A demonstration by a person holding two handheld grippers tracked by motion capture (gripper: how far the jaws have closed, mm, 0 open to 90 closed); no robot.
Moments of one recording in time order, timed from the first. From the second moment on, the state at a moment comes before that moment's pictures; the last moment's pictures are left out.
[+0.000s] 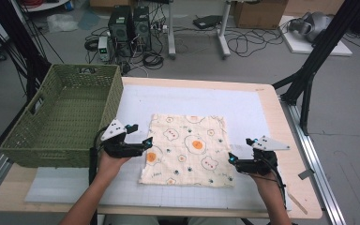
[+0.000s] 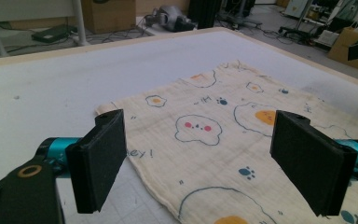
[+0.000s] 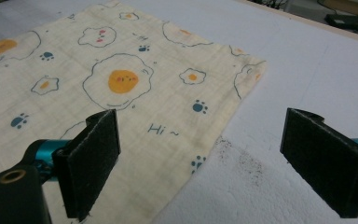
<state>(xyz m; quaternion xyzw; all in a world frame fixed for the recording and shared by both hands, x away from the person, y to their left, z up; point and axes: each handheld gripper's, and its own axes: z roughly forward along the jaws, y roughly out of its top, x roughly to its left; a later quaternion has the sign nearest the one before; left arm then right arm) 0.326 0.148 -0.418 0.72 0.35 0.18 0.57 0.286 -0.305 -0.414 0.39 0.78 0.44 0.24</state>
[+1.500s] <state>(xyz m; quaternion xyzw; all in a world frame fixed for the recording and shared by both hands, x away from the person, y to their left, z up) 0.355 0.143 -0.412 0.71 0.39 0.18 0.55 0.288 -0.311 -0.413 0.39 0.77 0.45 0.23</state>
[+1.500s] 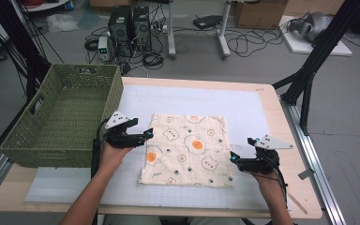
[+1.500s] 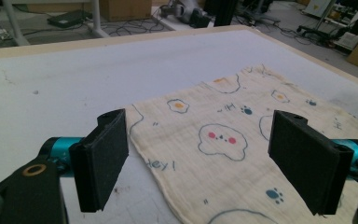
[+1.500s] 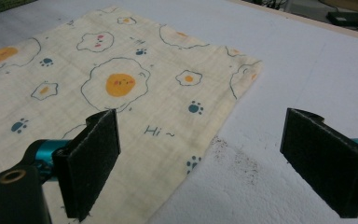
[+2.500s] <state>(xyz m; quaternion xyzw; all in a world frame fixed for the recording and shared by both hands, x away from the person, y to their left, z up) 0.453 0.107 -0.443 0.77 0.44 0.21 0.41 0.291 -0.306 -0.416 0.39 0.78 0.44 0.22</state>
